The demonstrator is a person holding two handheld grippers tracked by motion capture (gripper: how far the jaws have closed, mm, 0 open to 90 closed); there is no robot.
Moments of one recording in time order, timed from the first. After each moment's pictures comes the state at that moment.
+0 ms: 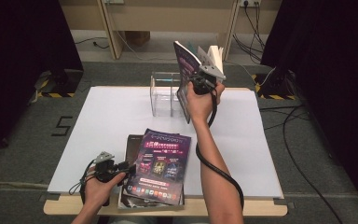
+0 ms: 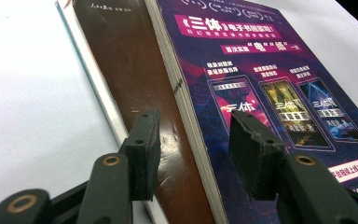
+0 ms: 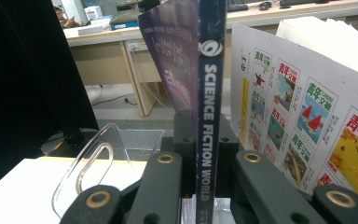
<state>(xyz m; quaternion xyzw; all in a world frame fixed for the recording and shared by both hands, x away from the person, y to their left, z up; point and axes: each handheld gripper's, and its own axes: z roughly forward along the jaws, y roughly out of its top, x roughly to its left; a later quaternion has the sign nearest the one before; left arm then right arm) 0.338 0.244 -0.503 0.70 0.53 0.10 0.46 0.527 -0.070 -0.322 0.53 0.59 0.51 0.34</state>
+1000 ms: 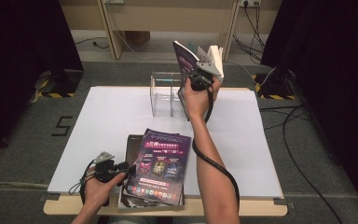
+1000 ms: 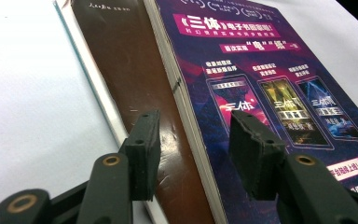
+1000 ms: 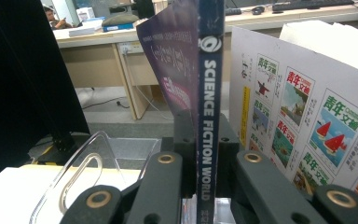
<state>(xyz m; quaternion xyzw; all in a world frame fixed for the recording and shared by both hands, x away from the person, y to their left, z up) 0.337 0.244 -0.503 0.70 0.53 0.10 0.46 0.545 -0.062 -0.325 0.53 0.58 0.51 0.35</state>
